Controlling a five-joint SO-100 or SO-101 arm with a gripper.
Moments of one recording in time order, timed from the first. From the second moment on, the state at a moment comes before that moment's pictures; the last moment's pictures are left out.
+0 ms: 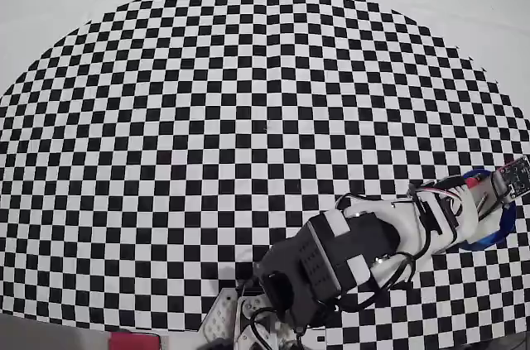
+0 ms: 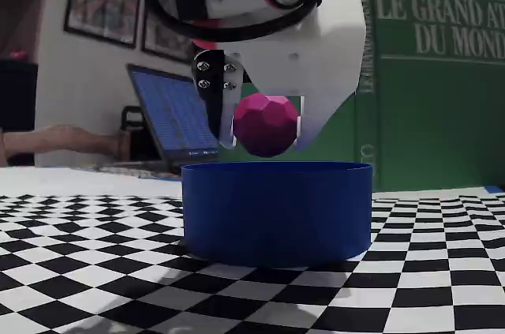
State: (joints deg) arm 69.3 79.4 118.9 -6.4 -88.1
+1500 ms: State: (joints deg) arm 53.4 122.8 139.3 -4.8 -47.5
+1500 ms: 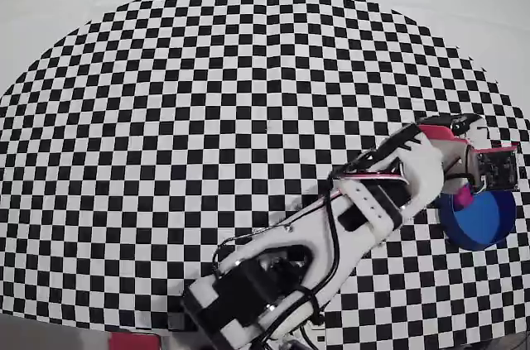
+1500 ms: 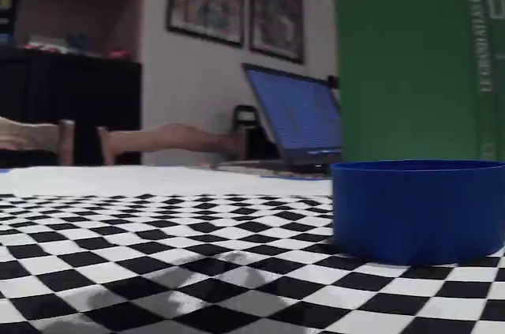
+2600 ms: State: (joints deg) arm 18.5 185.2 172.6 28.7 -15.3
